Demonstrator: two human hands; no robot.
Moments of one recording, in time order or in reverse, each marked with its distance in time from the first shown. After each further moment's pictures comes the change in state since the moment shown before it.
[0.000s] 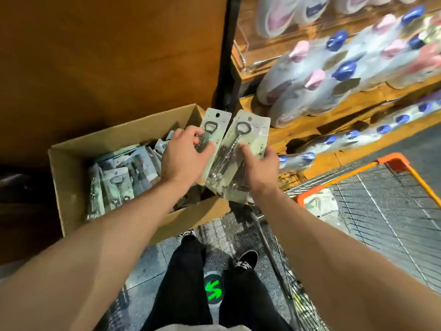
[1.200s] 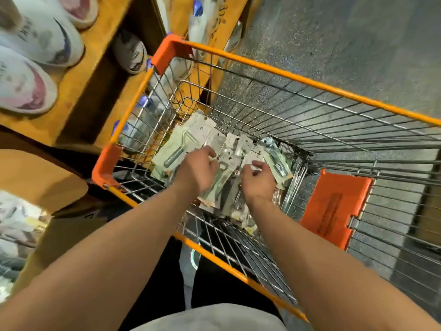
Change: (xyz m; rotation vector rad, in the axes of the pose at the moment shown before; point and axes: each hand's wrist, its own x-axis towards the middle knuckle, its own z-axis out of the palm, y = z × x) left_hand -0.209 0.206 0.346 0.392 -0.860 0.438; right_hand -0.040 0.212 -0.385 0.106 0.642 0.487
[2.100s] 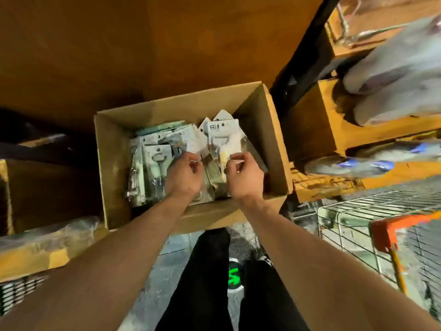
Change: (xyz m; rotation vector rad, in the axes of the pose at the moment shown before) left_hand -0.223 -0.476 -0.136 -0.627 0.746 -0.771; right_hand -0.328 0.005 0.428 -0.703 -0.698 -0.743
